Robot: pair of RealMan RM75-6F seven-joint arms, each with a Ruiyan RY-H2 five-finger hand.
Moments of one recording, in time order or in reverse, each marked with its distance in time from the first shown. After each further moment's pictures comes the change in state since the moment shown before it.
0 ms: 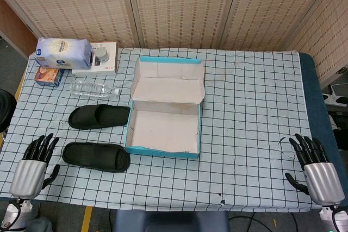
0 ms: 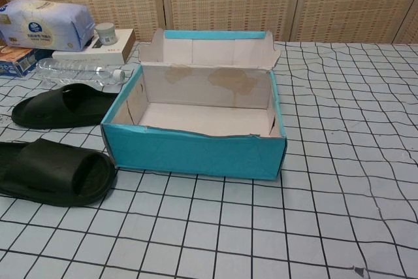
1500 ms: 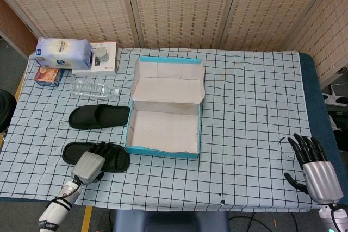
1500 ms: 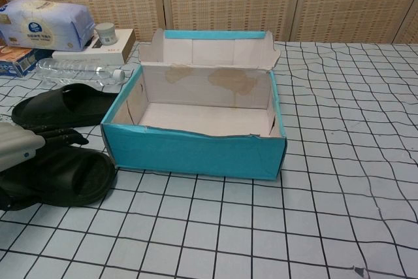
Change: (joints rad) left arm -0.311 -0.065 -0.008 -0.234 -0.387 -0.576 0.436; right arm 0.011 0.008 -0.001 -0.009 0.017 -0.030 0.017
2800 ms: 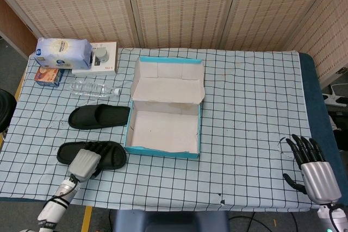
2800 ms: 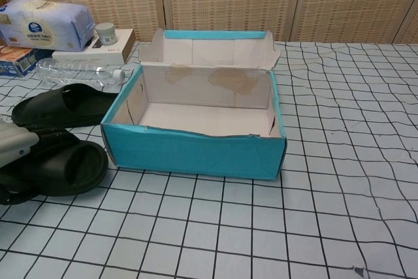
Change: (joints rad) left arm -0.011 -0.048 0.058 0.145 0.082 0.120 -0.120; right arm 0.003 -0.001 -0.005 -0.009 0.003 -0.013 -0.017
